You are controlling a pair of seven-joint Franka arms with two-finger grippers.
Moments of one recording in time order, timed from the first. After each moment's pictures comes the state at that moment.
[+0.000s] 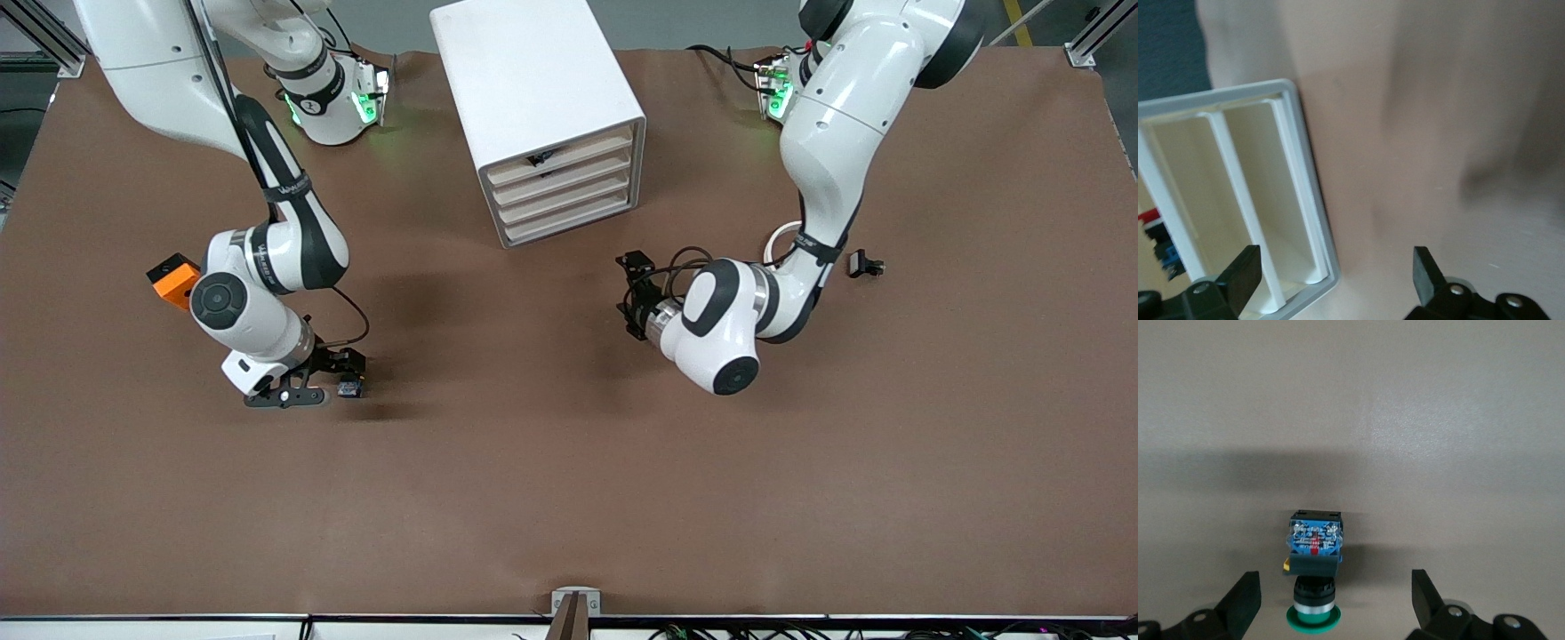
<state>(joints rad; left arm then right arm) -0.41 0.84 -0.15 -1.46 -0.69 1.70 -2.07 0.19 0.49 -0.03 -1.99 -0.01 2.48 0.12</state>
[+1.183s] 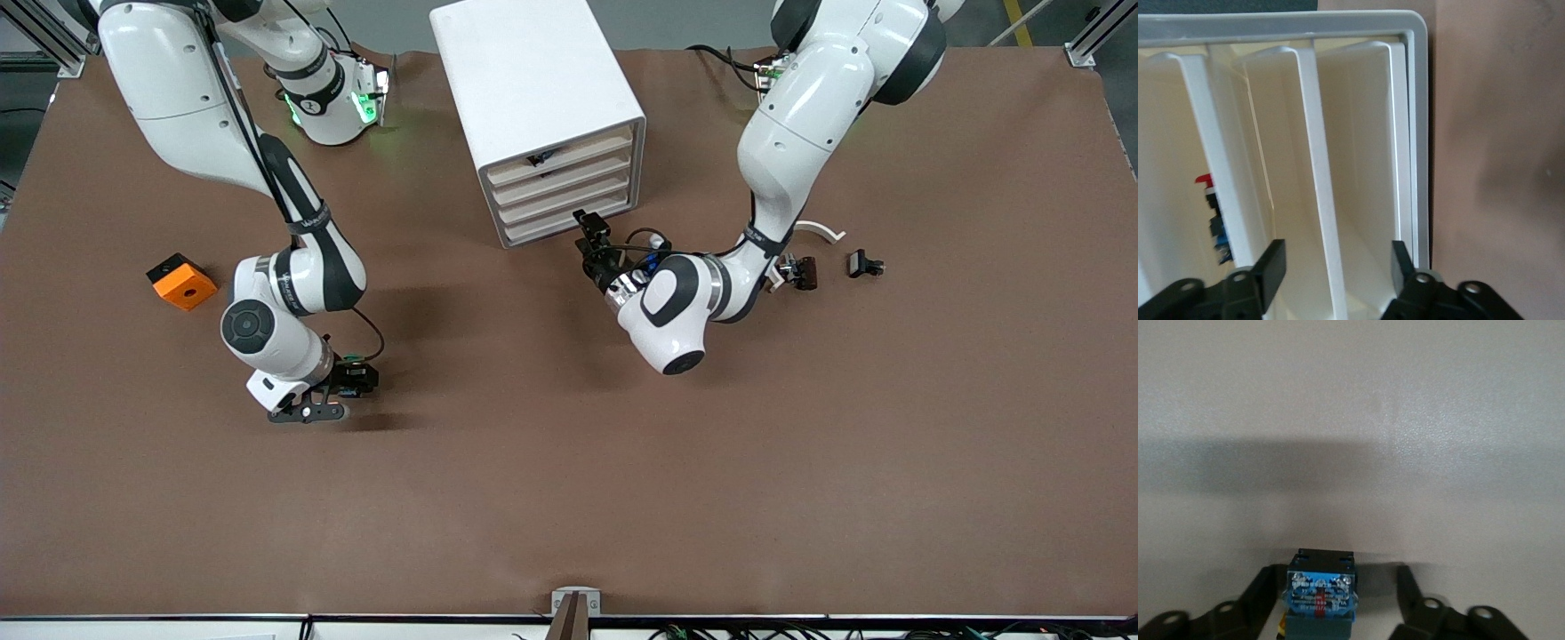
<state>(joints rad) -0.50 0.93 -0.15 -1.47 -0.91 1.55 -2.15 0.20 0.61 -0.03 -1.92 0.00 2.53 0.12</state>
